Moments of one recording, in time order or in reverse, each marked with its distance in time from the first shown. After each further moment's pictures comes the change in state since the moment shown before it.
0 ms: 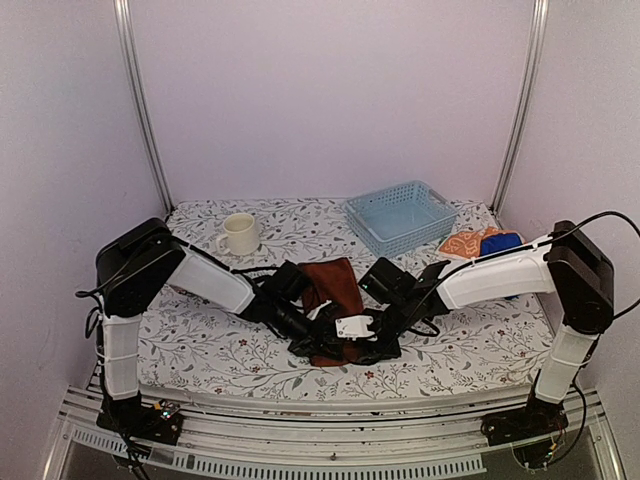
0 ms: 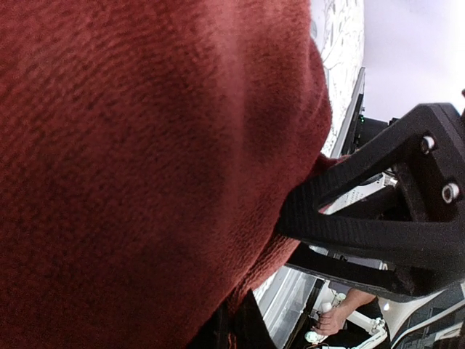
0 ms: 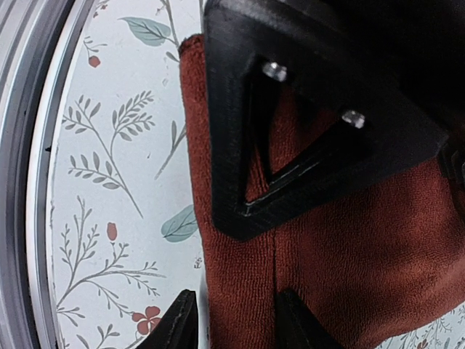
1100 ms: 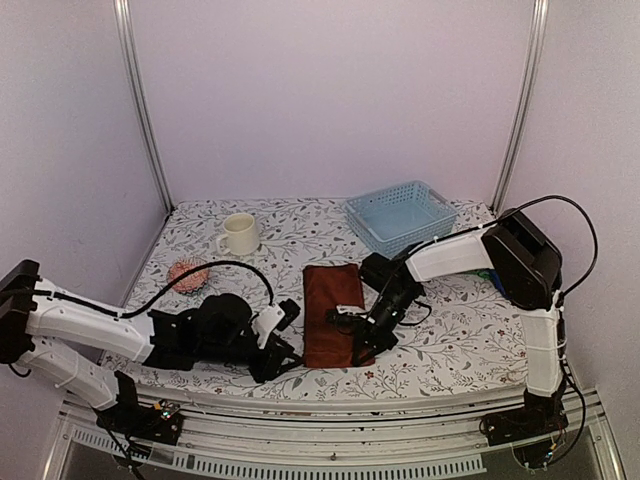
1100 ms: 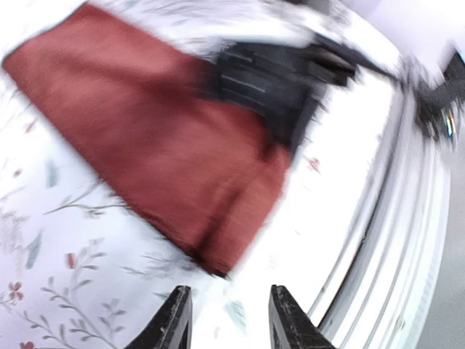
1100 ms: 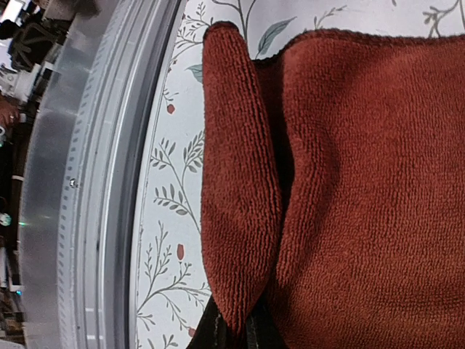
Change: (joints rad) left arm -0.209 -0.731 -0.519 0.075 -0.763 0.435; right arm -0.169 0.318 0.280 -0.357 -0.518 -0.059
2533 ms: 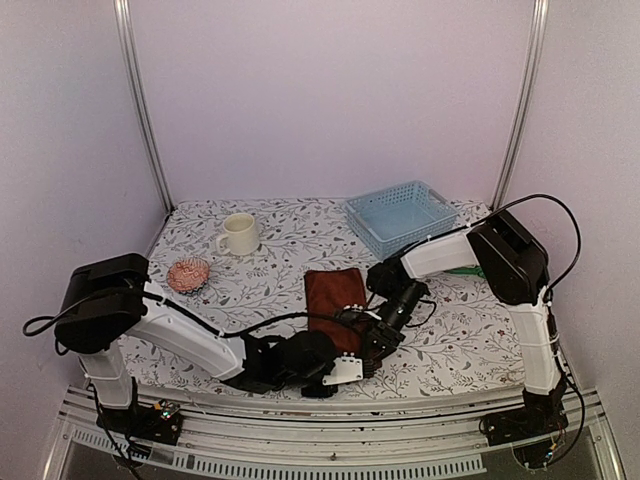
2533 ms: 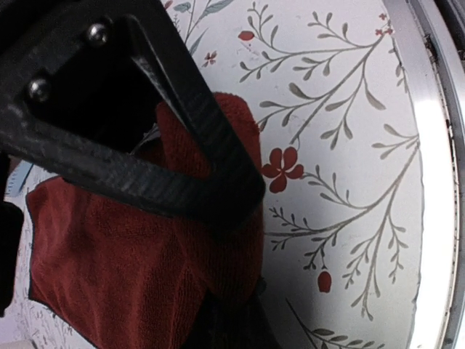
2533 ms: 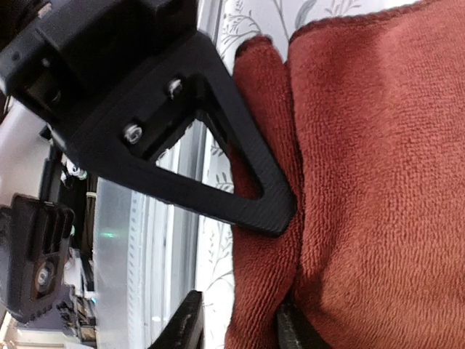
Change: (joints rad) left arm -0.254 0.534 0.306 0.123 -0.365 0.811; right arm -0.066 0.137 0.105 -0.320 -0.238 -0.072
